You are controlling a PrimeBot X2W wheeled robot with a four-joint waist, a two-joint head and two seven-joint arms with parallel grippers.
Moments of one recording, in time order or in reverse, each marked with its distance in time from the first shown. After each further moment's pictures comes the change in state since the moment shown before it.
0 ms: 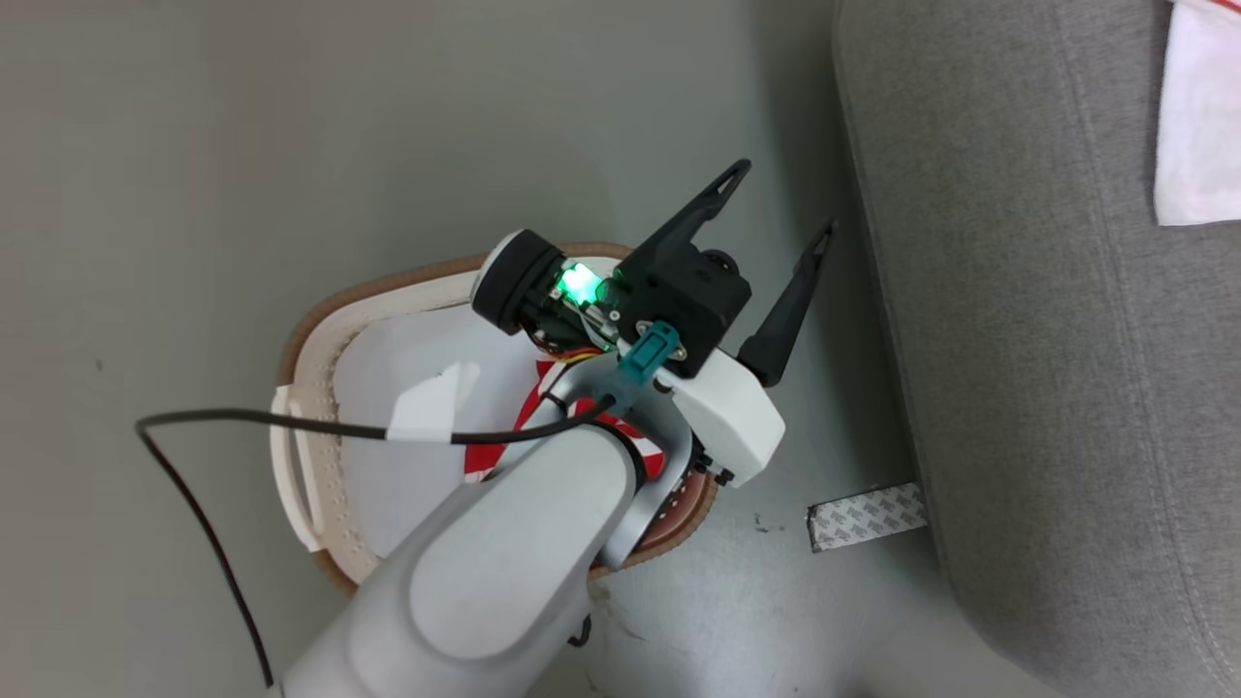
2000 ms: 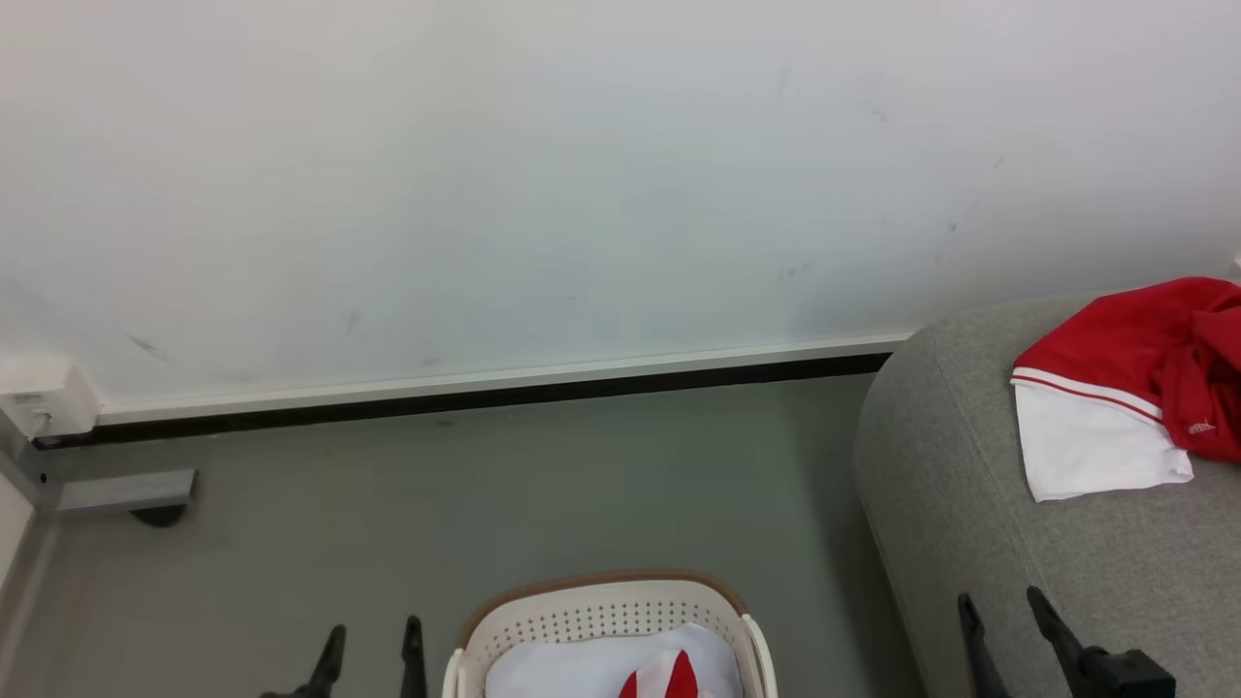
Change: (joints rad) left arm 0.870 0.137 0.415 0.007 -0.192 0.167 -0.302; right arm 1.121 0.638 0.149 -0.386 -0.390 0.000 -0.086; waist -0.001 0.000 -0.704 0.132
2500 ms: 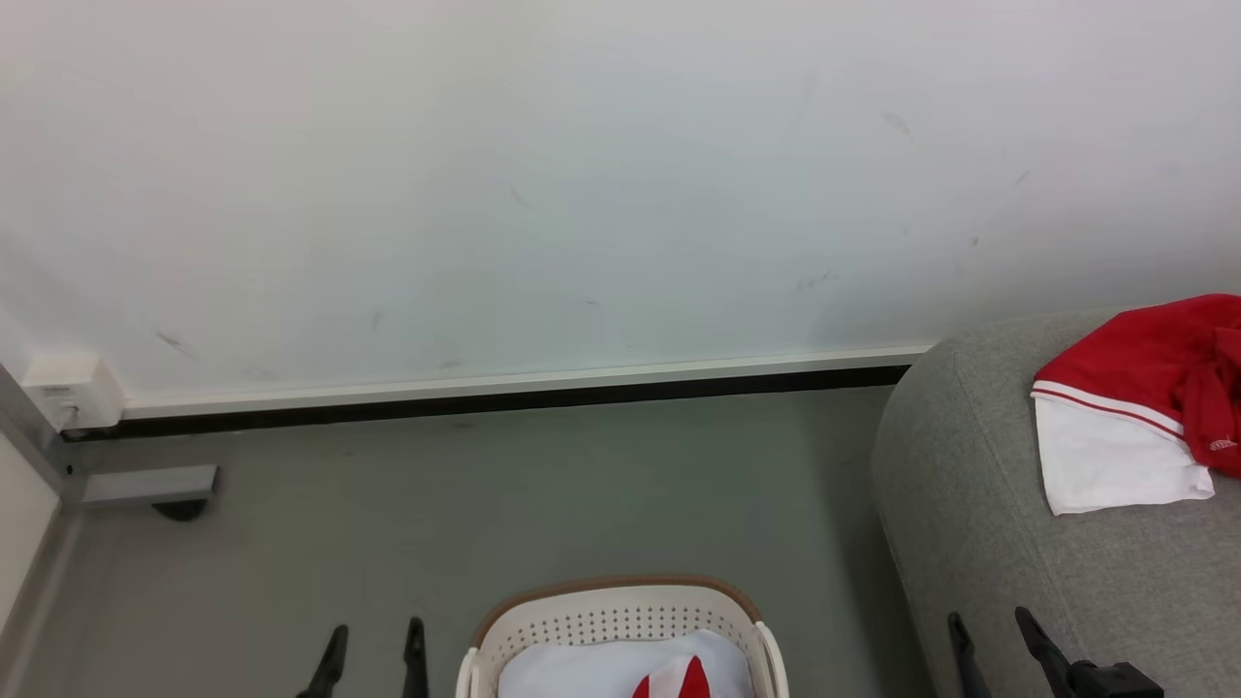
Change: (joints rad) left arm 0.033 -0.073 0.104 -0.006 0.107 -0.086 0.000; right arm 0.010 0.004 0.025 0.049 0.023 0.000 0.000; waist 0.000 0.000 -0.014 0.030
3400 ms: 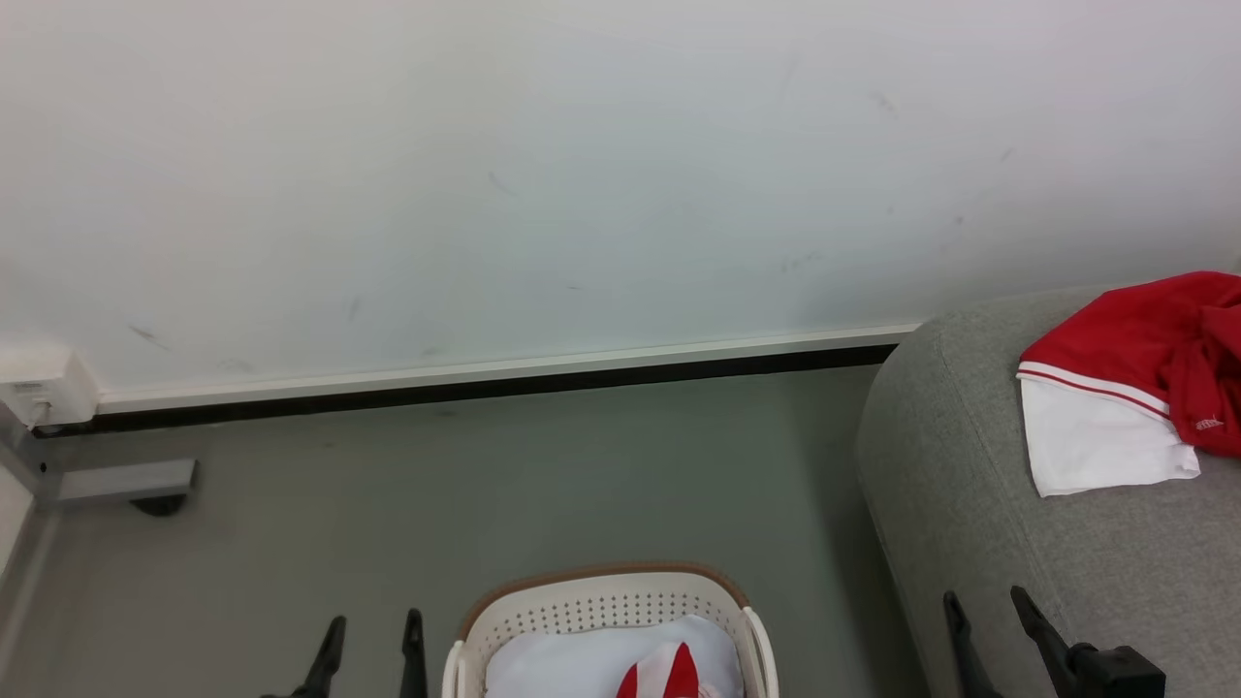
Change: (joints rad) left arm 0.000 -0.051 0.071 0.006 0.072 -0.060 0.000; right arm -0.015 0.000 0.016 -0.021 0.026 0.000 0.000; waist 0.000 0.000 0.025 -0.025
